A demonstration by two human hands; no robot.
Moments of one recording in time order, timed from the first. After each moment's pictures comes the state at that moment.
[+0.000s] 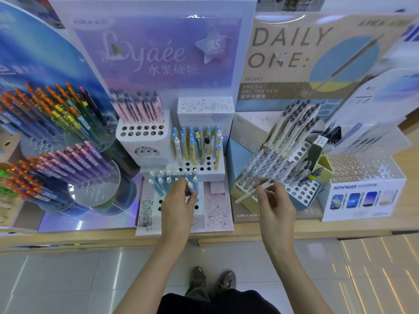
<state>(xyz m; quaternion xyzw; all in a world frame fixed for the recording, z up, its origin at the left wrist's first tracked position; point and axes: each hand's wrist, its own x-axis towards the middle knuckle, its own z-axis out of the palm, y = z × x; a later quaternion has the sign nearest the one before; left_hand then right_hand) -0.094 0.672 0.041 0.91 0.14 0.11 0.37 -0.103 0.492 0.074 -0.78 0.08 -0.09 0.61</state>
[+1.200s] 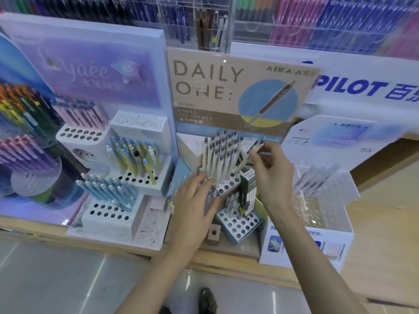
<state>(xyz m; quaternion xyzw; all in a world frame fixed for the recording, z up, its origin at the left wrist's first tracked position) -0.044 0.471 0.067 0.93 0.03 0.19 0.31 0.046 0.330 0.126 -0.82 -0.07 -0.13 0.55</state>
